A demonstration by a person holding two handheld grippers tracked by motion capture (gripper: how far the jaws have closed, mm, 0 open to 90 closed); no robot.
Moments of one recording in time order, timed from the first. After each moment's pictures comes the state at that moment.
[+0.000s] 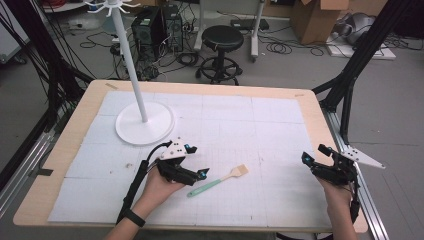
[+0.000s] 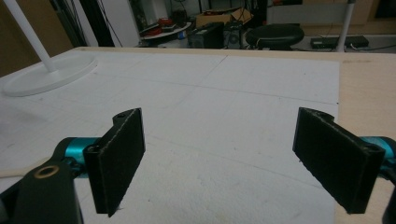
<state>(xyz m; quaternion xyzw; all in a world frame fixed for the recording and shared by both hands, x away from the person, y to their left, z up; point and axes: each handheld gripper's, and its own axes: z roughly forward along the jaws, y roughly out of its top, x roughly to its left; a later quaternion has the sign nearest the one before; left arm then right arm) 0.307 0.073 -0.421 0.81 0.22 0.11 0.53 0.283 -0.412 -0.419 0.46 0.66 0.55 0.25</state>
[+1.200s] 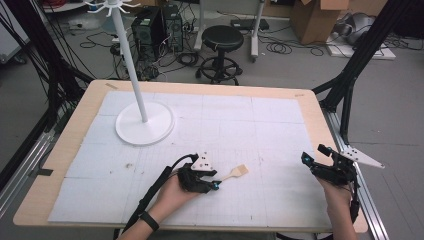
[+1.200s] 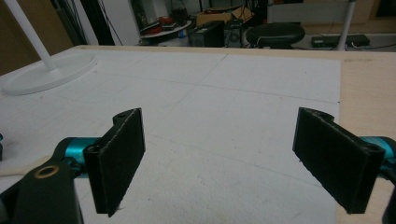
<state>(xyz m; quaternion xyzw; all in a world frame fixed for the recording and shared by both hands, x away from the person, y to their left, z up) 0.297 0.026 -0.446 0.88 0.19 0.06 0.43 0.284 -0.411 -0.420 0.46 0.66 0.54 0.25</state>
